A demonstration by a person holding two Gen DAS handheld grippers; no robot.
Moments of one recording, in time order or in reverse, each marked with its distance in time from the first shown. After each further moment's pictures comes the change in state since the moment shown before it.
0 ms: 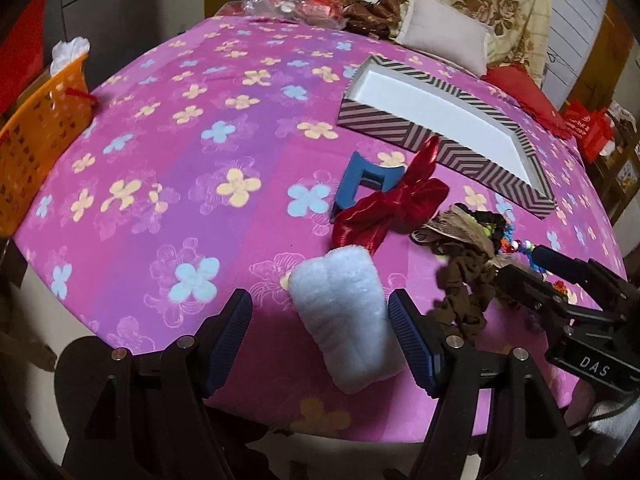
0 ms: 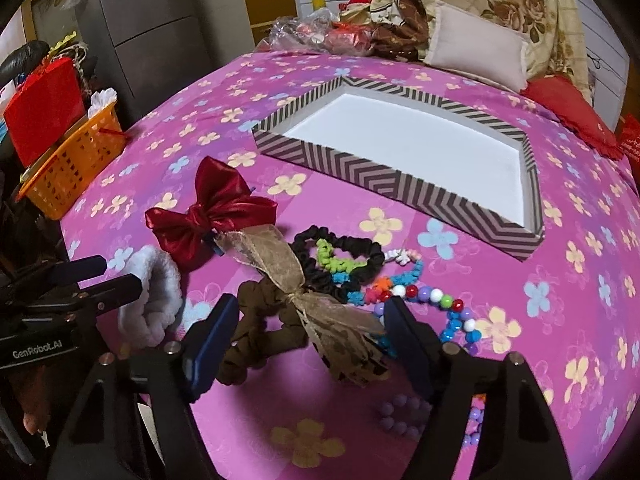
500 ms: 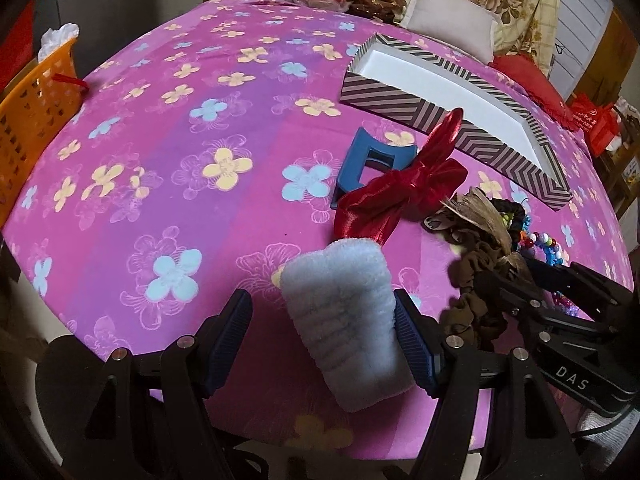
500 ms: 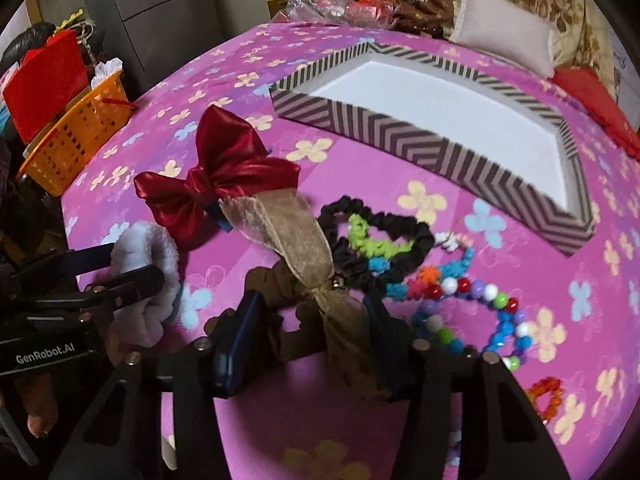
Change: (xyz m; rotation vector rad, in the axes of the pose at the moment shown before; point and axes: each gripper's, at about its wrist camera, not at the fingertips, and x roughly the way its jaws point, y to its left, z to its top) left arm 0.025 -0.002 -0.001 0.003 0.048 0.005; right arm 0.036 0.006 -0.006 -0.027 0.075 0.055
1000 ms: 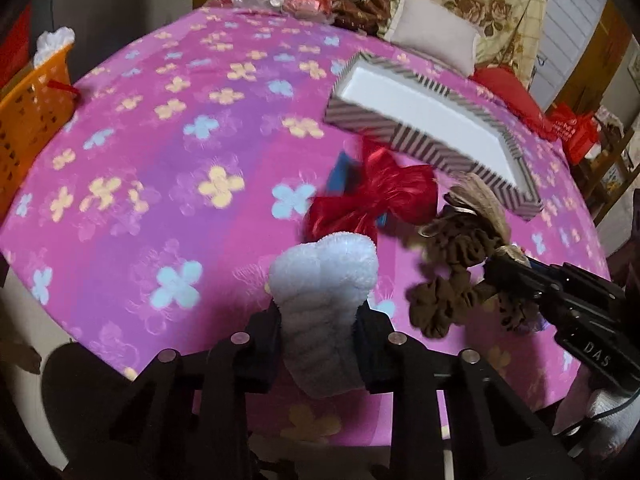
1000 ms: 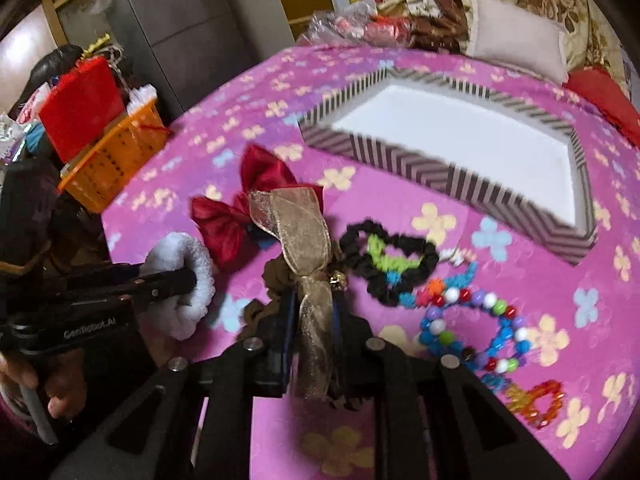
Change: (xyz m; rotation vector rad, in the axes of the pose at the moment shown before) left arm -0.027 0.006 0.008 -0.002 -0.042 -0.085; right arm -0.041 -0.005 0.006 0.001 -0.094 0.125
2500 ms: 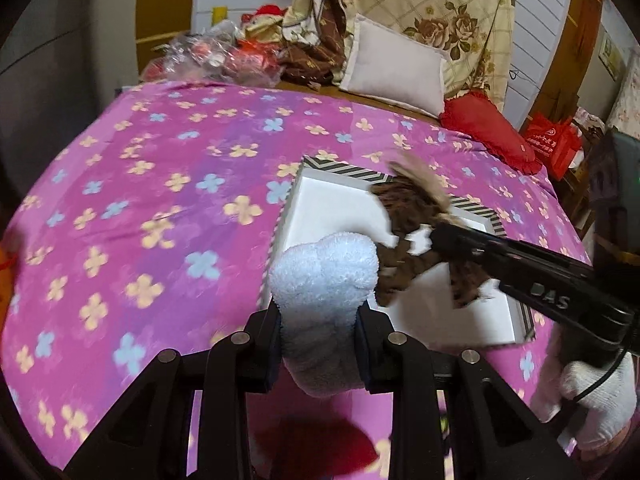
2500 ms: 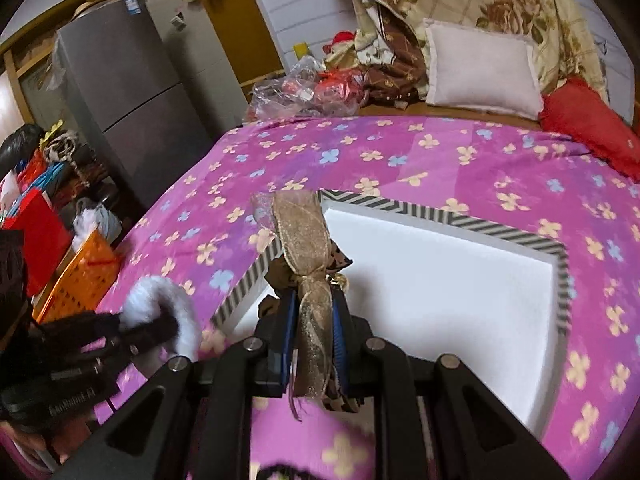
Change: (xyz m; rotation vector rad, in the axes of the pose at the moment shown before) left arm 0.064 -0.057 0.180 0.142 -0.100 -0.074; right arm 0.050 -0.100 0.178 0.149 -0.130 -0.046
